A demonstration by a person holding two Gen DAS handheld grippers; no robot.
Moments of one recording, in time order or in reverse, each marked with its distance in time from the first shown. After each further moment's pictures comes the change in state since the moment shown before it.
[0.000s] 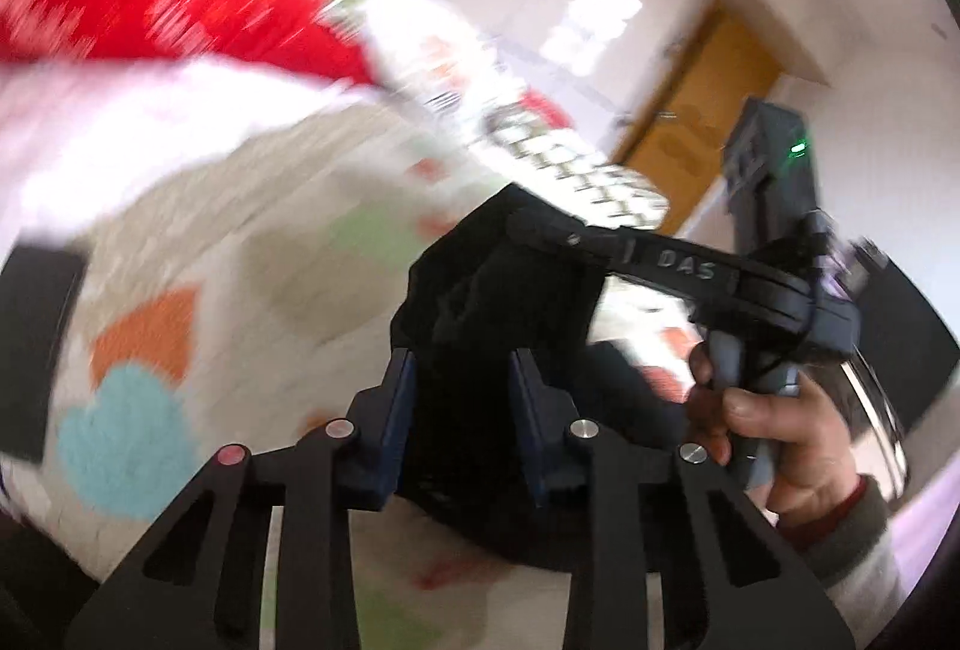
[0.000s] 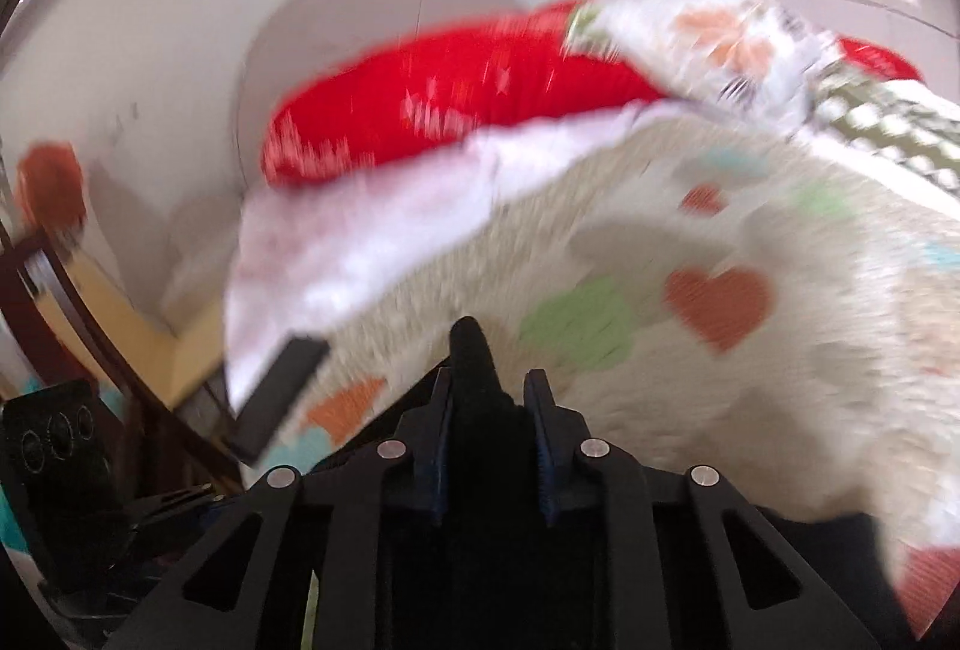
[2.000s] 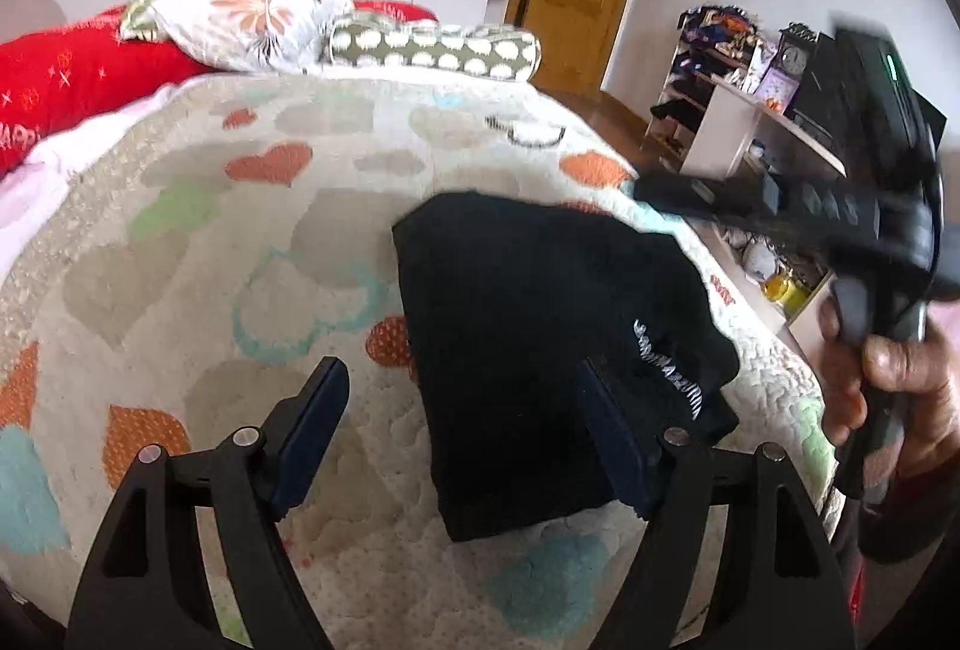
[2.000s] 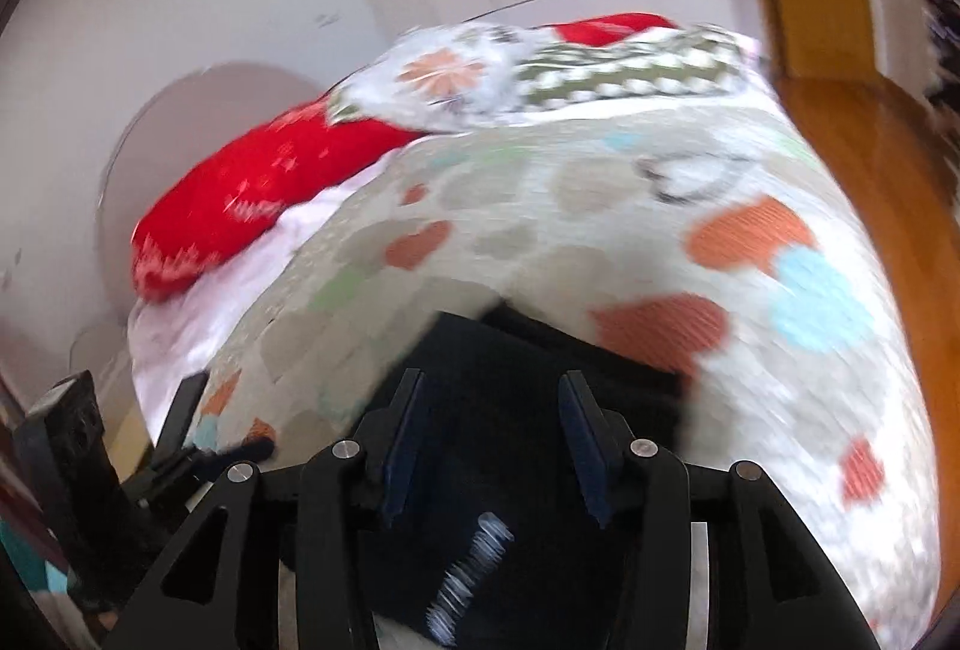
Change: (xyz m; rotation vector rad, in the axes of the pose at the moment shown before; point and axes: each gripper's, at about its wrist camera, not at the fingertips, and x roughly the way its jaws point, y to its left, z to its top) left arm 0.076 -0.097 -0.062 0.364 0.258 -0.047; right arm -0.112 -0.070 -0.091 0.248 -0.050 -0.324
